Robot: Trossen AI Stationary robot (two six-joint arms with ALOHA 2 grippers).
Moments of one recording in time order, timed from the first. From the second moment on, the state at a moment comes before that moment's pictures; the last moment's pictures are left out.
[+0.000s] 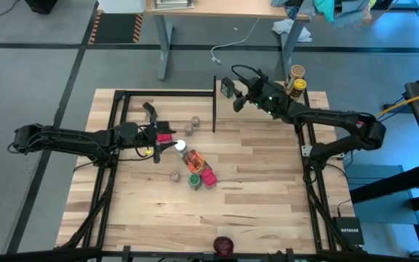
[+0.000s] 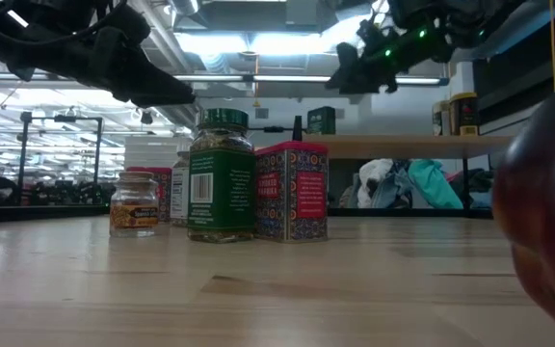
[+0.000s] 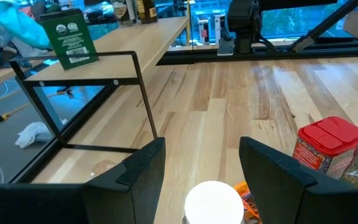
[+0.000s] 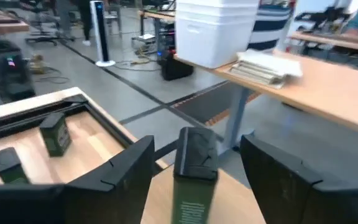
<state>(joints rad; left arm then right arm) 0.13 0.83 0.29 0.32 -0.12 0.10 -0.49 1.32 0.83 0.34 0.29 -0.02</state>
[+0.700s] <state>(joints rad) 0.13 0.83 0.29 0.36 -0.12 0.12 -0.51 1.50 0.83 0.36 0.47 -0.05</state>
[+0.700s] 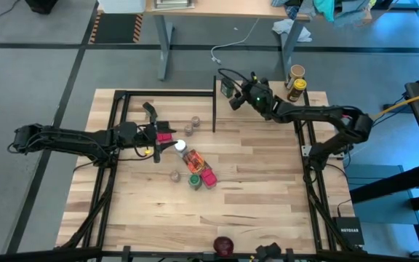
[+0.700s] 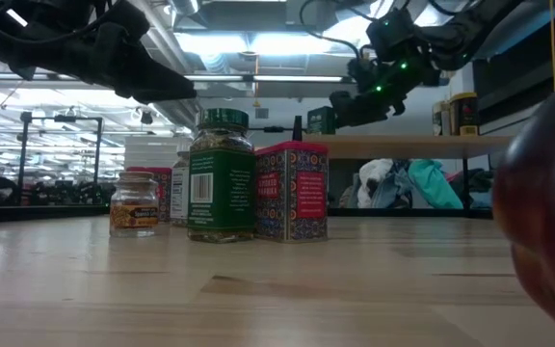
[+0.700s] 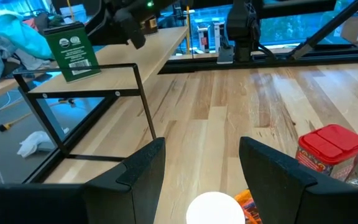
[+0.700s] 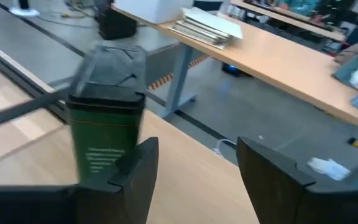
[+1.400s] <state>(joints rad) 0.13 0.83 0.29 0.35 -0.12 0.12 -0.51 1.61 0.83 0.53 0.35 0.05</state>
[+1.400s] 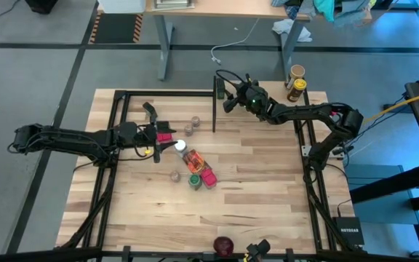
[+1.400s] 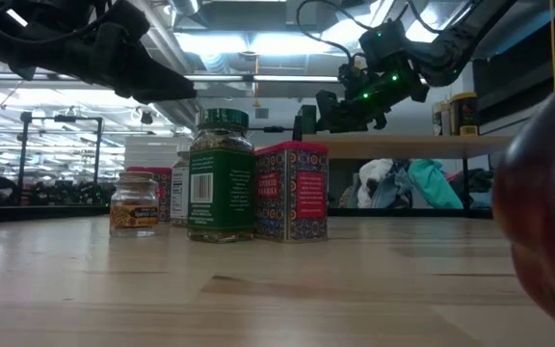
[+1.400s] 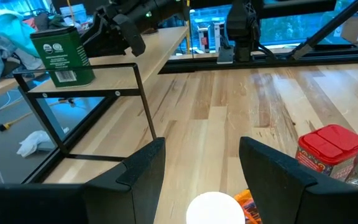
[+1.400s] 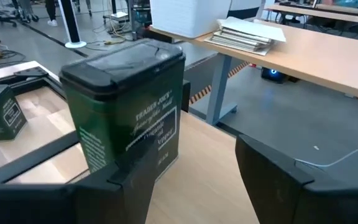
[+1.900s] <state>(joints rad) 0.13 0.83 0.29 0.34 -0.12 0.11 -0.44 1.57 0.83 0.45 0.22 -0.03</state>
